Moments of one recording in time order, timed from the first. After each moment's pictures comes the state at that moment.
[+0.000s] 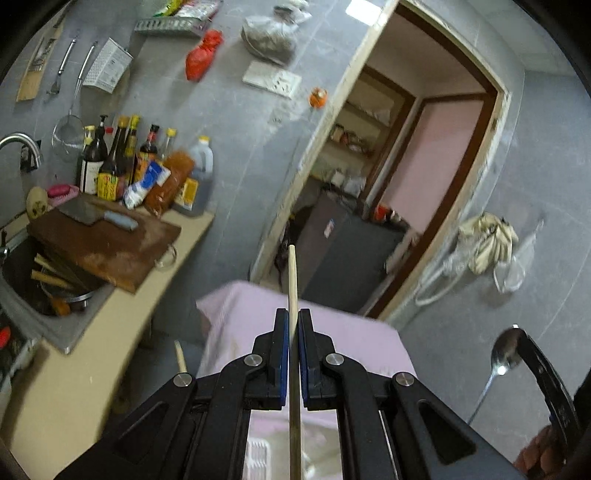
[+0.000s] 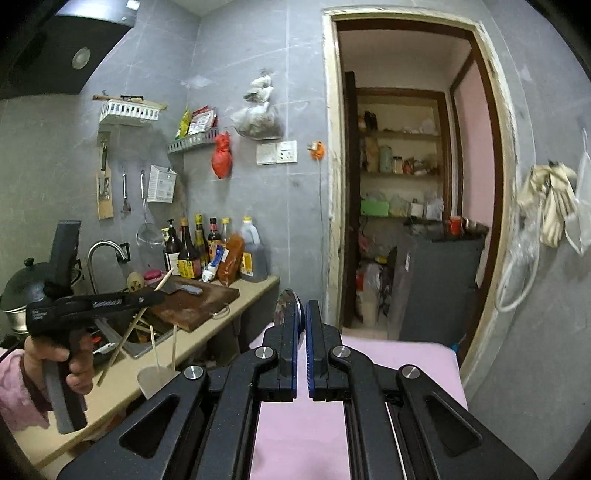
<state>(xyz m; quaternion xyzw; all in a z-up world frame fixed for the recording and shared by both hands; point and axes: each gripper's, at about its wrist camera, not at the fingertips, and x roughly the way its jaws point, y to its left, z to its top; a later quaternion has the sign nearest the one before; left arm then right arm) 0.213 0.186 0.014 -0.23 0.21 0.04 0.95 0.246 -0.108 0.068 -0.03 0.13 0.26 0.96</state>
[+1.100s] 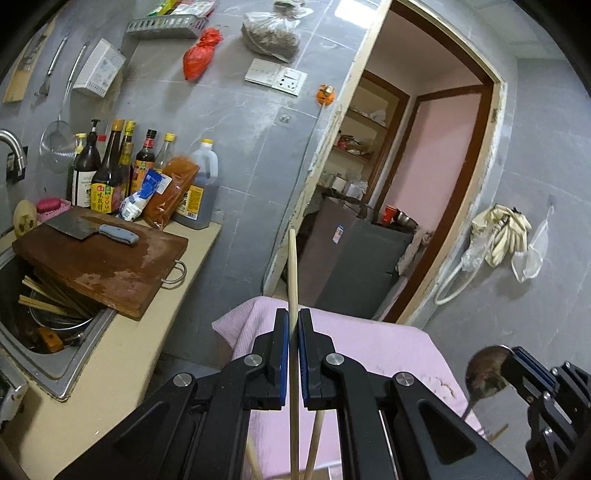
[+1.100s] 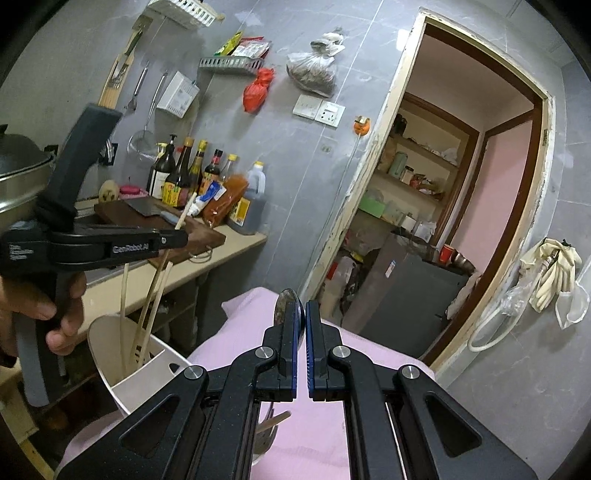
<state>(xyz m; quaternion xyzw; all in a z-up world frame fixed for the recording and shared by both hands) 0.248 0.221 -0.040 -0.19 0.19 0.04 0.96 0.234 0.028 0.026 -0.21 0.14 0.20 0.95</state>
